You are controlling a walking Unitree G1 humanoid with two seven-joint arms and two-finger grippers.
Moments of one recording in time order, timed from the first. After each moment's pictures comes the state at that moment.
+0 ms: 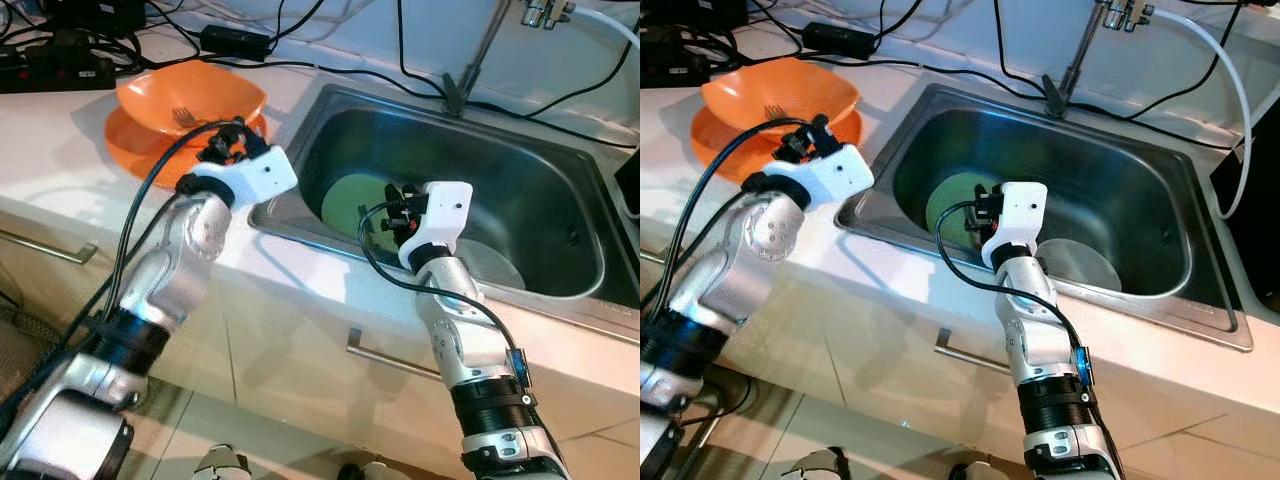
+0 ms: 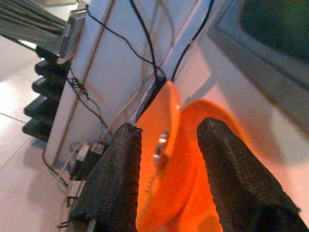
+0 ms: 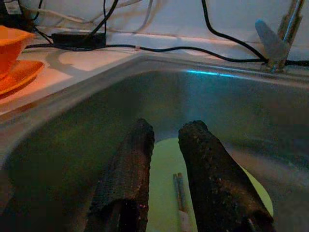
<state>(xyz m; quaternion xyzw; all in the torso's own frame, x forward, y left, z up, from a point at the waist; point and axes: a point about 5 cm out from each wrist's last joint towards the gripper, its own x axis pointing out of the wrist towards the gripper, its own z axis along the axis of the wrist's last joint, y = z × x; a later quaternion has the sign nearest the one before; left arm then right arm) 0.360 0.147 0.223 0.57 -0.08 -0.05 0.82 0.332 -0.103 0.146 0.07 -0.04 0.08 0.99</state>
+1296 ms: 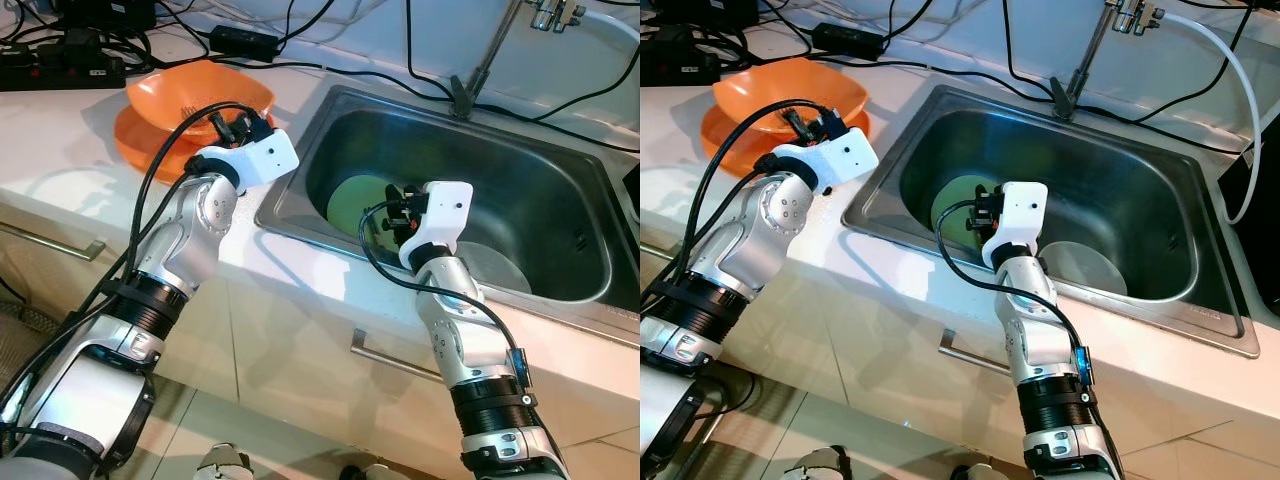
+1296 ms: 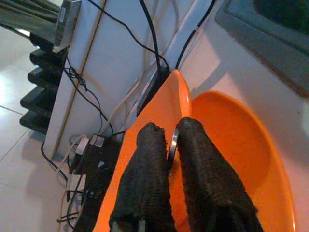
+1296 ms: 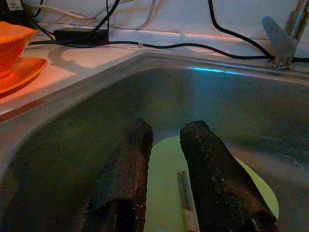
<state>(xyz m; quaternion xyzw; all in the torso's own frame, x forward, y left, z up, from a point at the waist) 0.383 0.145 0.222 0.57 -0.07 -0.05 0.82 0.332 -0.103 0.146 0.07 -0.03 0.07 0.99</state>
